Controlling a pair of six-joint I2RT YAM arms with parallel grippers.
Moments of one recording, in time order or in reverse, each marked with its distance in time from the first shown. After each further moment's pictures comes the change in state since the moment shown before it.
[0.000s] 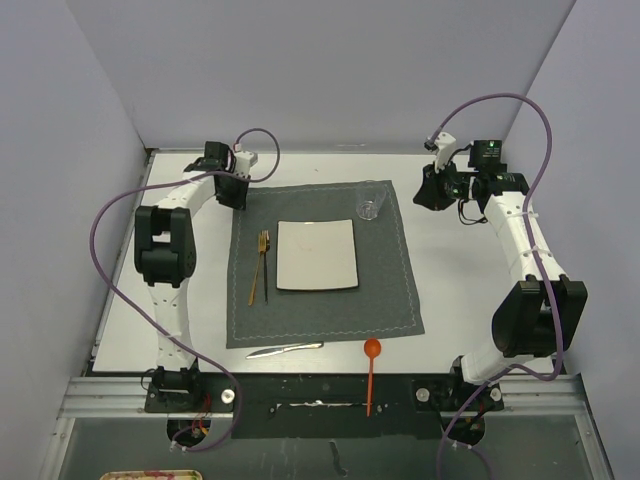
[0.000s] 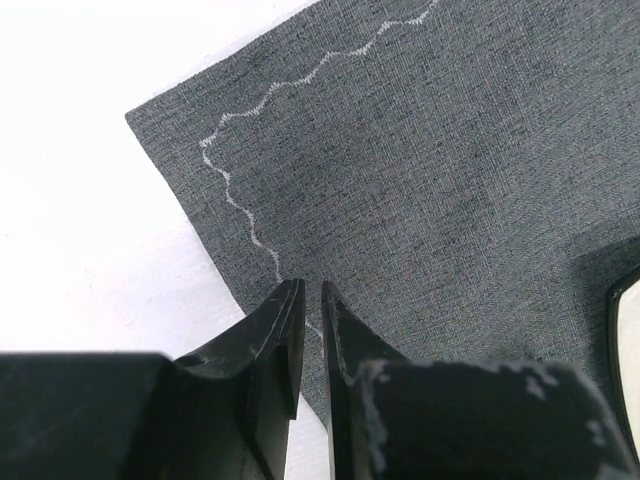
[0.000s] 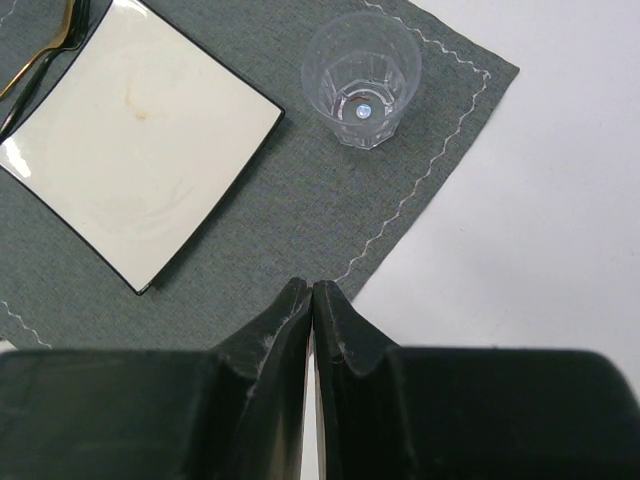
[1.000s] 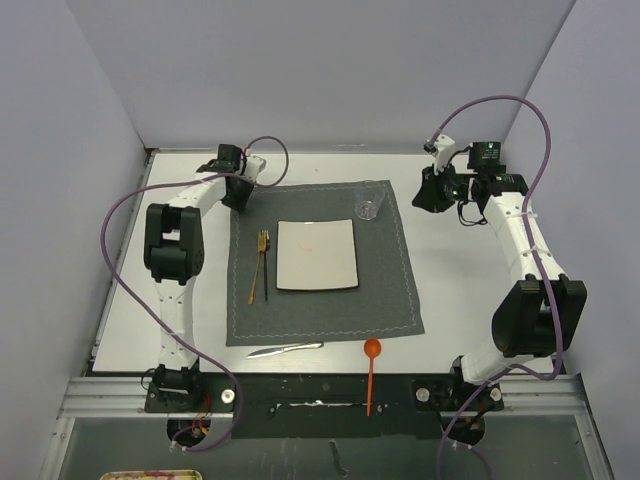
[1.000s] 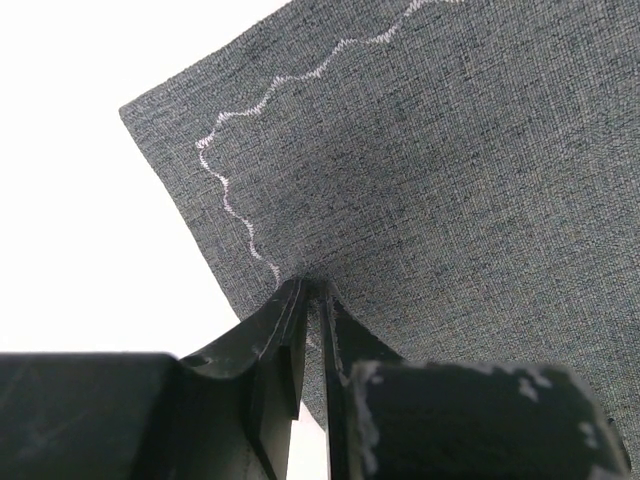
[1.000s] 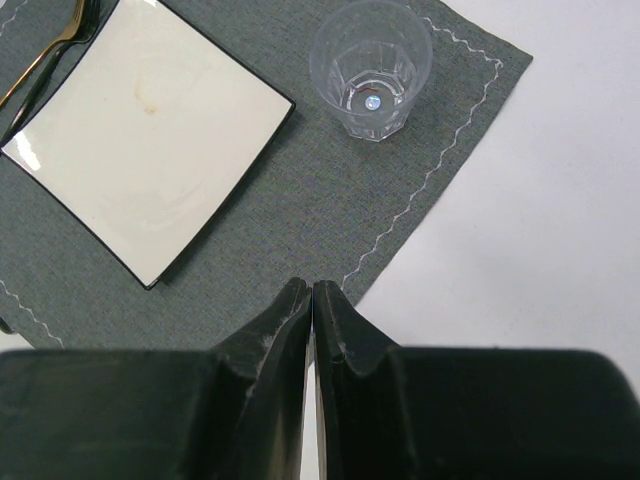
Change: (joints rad) left arm -0.051 0.058 0.040 -0.015 -0.190 0.063; right arm 0.000 0.000 -0.013 -0.007 -0.017 0.003
